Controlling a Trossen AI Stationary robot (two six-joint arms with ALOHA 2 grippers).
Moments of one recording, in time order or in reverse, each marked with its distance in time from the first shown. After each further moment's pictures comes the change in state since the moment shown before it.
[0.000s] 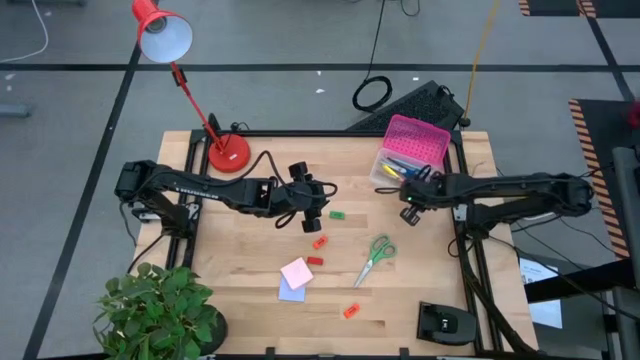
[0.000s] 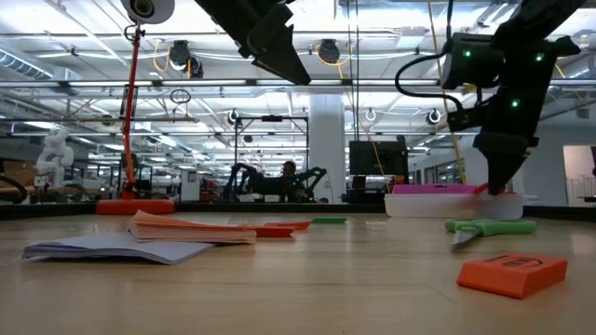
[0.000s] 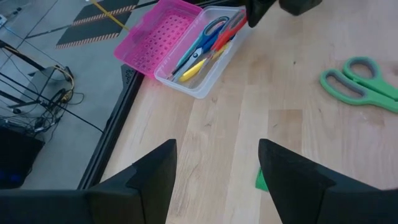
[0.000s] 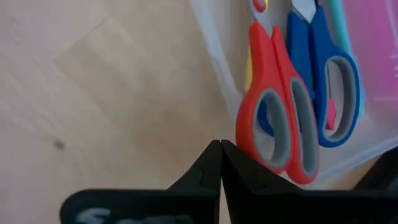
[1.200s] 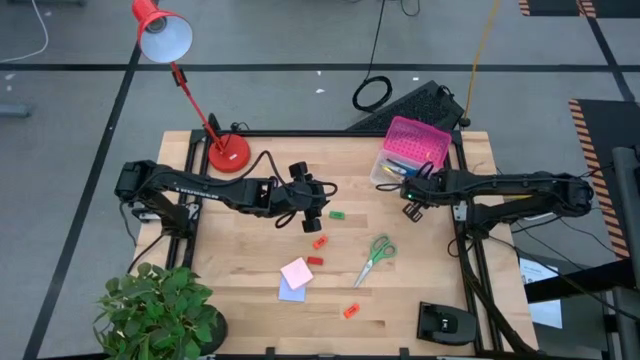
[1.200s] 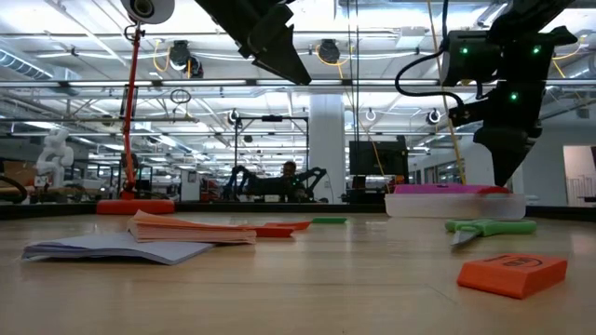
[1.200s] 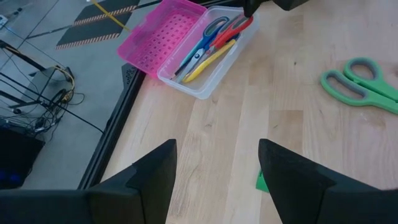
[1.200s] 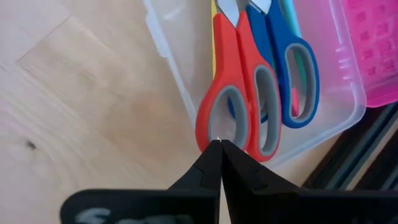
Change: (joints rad) left arm 0.001 0.000 0.000 0.003 0.000 0.000; right arm -0.019 0.010 0.059 -0.129 0.032 0.049
